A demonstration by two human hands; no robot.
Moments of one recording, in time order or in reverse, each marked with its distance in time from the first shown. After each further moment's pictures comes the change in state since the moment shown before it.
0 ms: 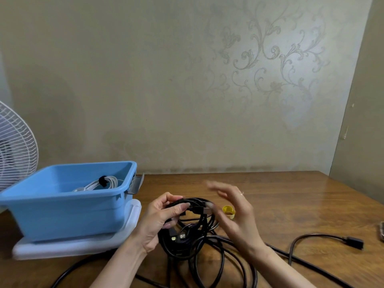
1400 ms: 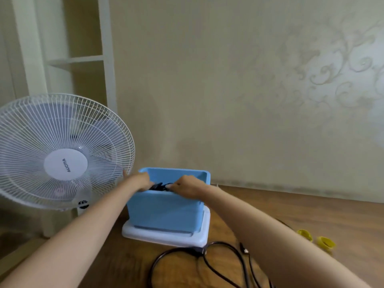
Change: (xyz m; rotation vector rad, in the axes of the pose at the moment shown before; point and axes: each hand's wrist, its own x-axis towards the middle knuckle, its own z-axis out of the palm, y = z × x) left_hand 0.007 0.149 -0.214 1.872 0.534 -0.635; right_hand 0.144 -0.090 0.228 -0.351 -0.934 0.328
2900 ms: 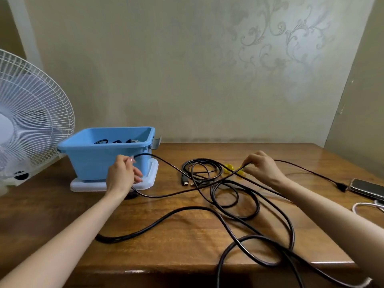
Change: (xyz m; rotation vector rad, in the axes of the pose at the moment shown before) left_hand -0.156 0.089 0.086 -1.132 0.380 0.236; right_hand -0.263 0.245 -0.027 0.012 0.598 0.298
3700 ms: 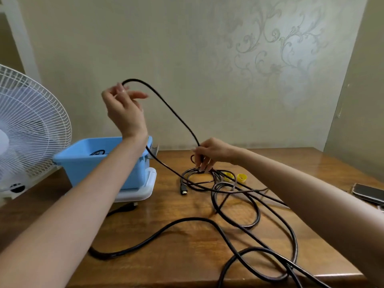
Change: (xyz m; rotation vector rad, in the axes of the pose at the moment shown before) left_hand 0.048 0.161 -0.005 -0.882 0.481 0.330; right_hand 0.053 -0.132 0.000 0.348 -0.522 -0.031
